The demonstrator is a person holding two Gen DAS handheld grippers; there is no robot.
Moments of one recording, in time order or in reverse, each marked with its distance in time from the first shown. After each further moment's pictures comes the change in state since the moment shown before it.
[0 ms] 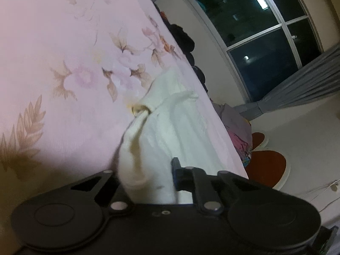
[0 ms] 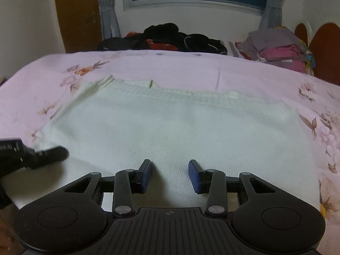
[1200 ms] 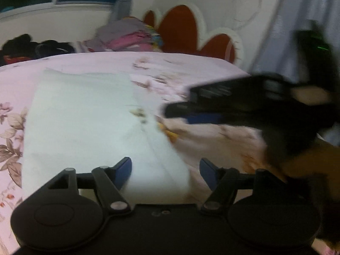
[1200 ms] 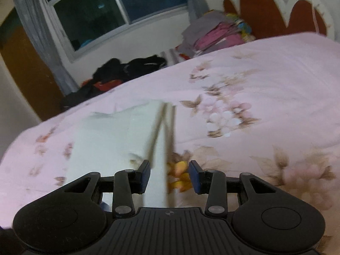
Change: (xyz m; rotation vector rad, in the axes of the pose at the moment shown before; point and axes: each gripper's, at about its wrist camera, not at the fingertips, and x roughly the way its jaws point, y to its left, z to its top) left arm 0.001 -0.200 -0.205 1.062 0.419 -0.243; right arm -0.124 -0.177 -0.034 0.414 -0.102 0.016
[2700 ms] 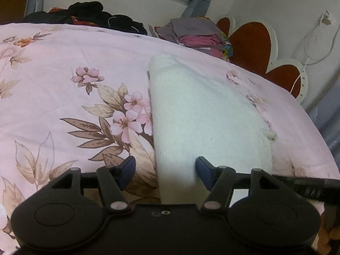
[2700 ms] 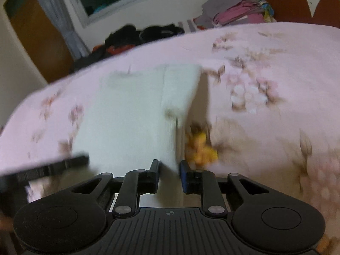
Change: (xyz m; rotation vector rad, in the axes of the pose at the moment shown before) left arm -0.010 0.125 -0.003 -0.337 0.012 0.241; right arm 0.030 0.015 -0.027 -0.176 0.187 -0.062
